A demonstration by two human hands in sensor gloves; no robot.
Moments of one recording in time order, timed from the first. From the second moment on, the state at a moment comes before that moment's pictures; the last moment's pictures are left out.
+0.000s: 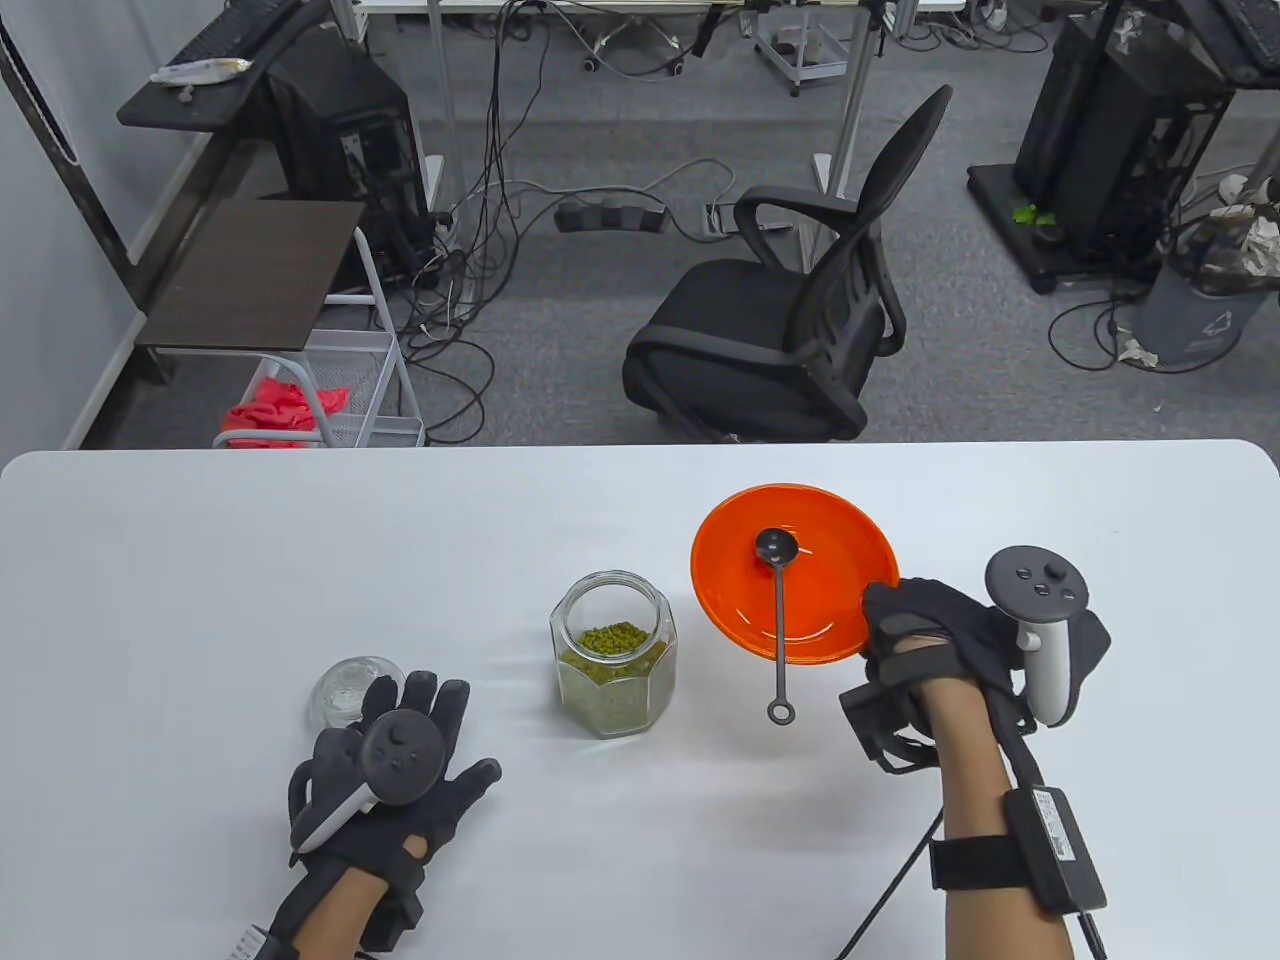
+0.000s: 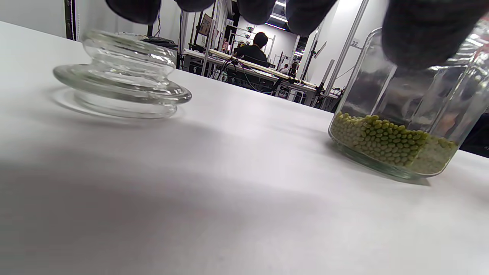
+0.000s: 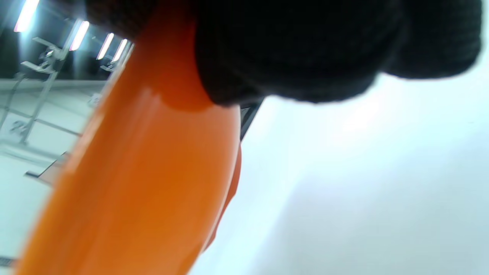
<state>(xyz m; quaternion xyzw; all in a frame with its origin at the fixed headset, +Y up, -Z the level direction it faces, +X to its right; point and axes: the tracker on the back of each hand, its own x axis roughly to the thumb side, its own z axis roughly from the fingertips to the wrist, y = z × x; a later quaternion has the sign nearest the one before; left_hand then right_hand) -0.252 -0.723 -0.306 -0.09 -0.09 0.14 0.98 0.221 -0.618 -0.354 -0.19 0.02 0.84 0.51</state>
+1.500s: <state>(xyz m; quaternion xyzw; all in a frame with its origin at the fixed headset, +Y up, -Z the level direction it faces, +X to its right) -0.325 -0.684 -0.308 -0.04 -0.05 0.52 0.85 0.001 -0.657 -0.344 0.04 0.12 0.87 0.49</state>
